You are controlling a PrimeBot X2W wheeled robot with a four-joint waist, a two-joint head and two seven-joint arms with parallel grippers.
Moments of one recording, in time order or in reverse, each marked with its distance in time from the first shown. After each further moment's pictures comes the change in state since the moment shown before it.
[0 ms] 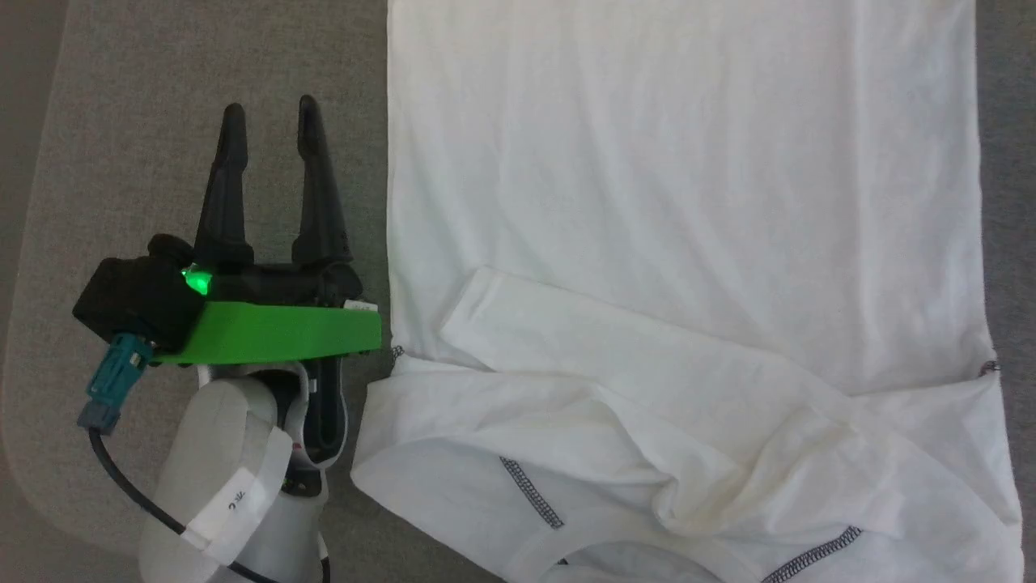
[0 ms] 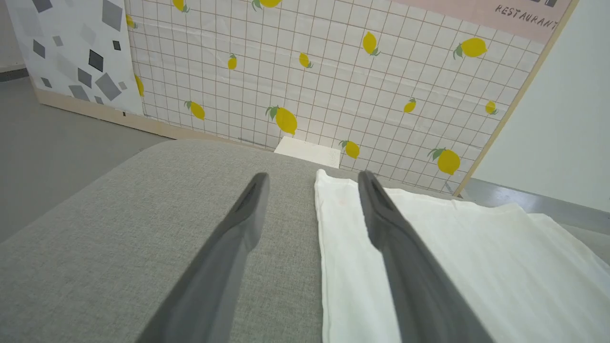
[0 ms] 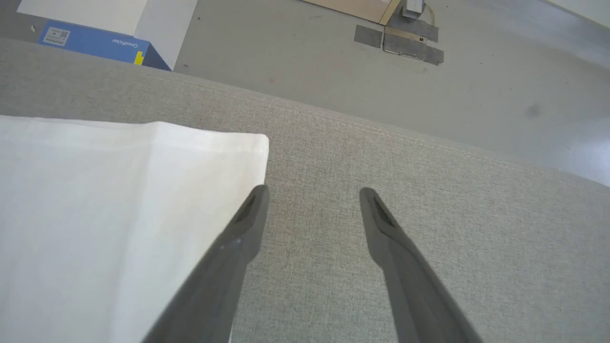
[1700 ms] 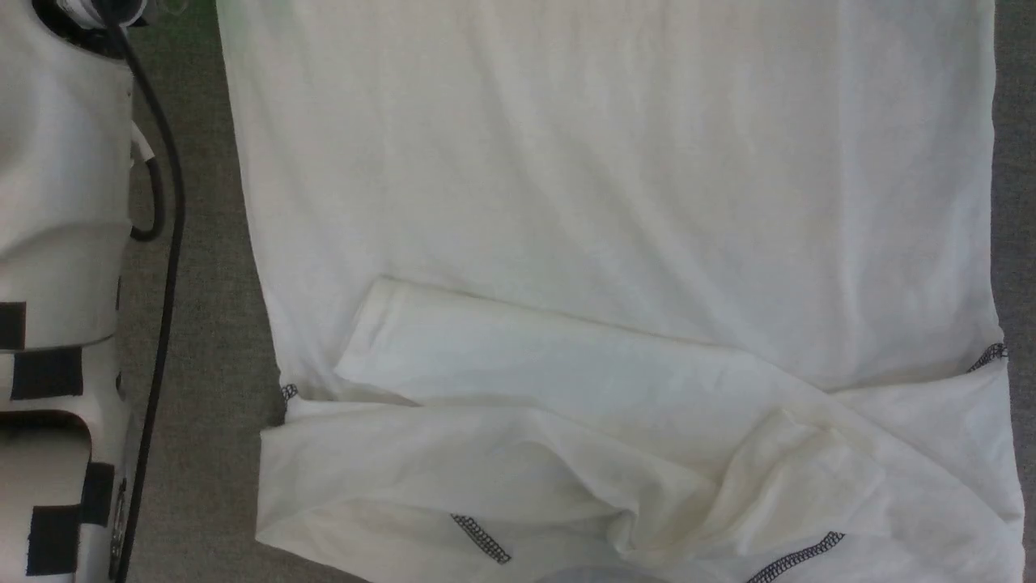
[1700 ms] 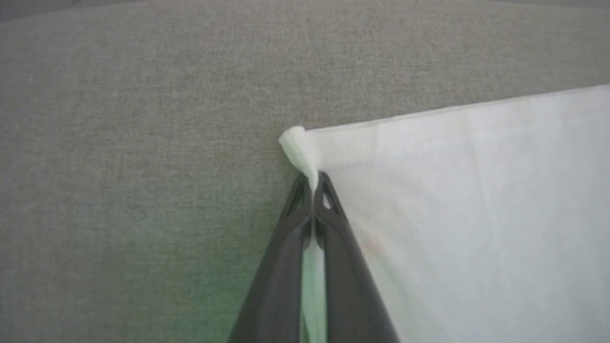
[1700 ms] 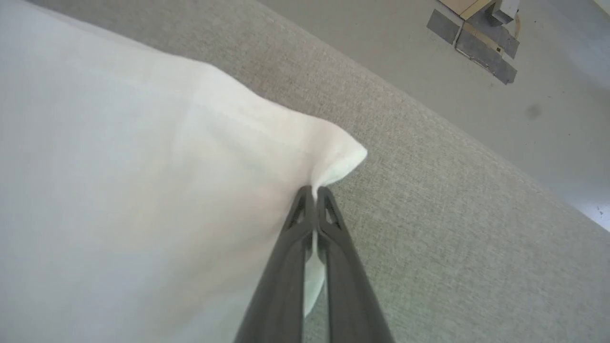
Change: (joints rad) left arm -0.886 0.179 -0.063 0.522 -0.070 -0.051 1.134; right arm -0.134 -0.045 0.390 -0.083 0.244 0.000 0.054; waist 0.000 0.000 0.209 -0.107
